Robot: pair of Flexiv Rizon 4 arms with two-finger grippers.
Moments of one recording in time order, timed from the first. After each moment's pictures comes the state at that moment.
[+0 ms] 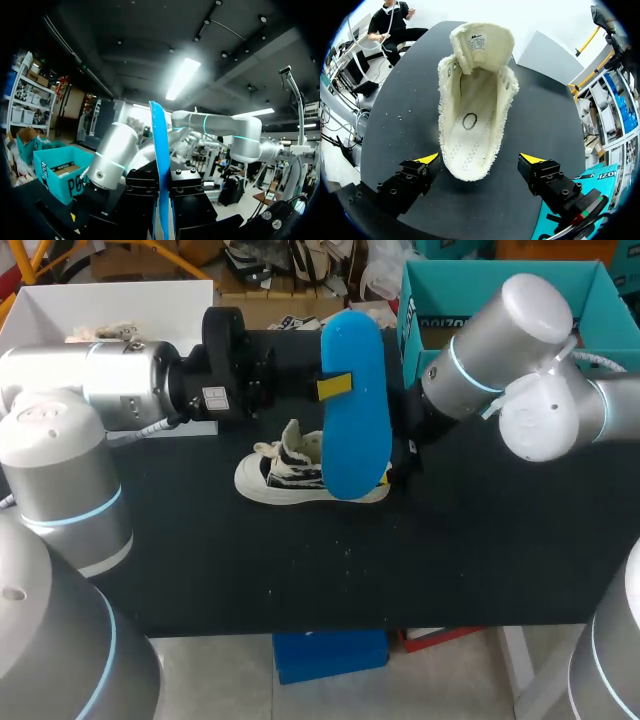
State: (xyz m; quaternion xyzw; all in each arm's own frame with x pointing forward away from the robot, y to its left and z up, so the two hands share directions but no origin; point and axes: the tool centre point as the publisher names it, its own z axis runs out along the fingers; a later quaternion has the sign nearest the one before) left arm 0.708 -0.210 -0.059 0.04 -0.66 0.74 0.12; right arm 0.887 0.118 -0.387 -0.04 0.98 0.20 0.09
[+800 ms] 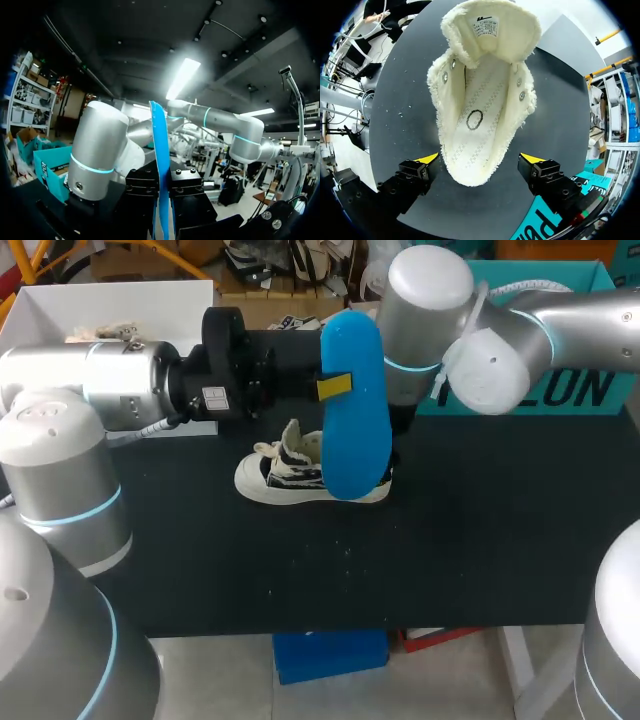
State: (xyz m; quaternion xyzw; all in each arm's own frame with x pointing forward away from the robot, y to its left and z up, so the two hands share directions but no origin) left arm 0.708 -0.210 -0.059 0.04 -0.66 0.74 0.12; right arm 0.883 0.134 -0.382 -0.06 1.00 0.05 0.07
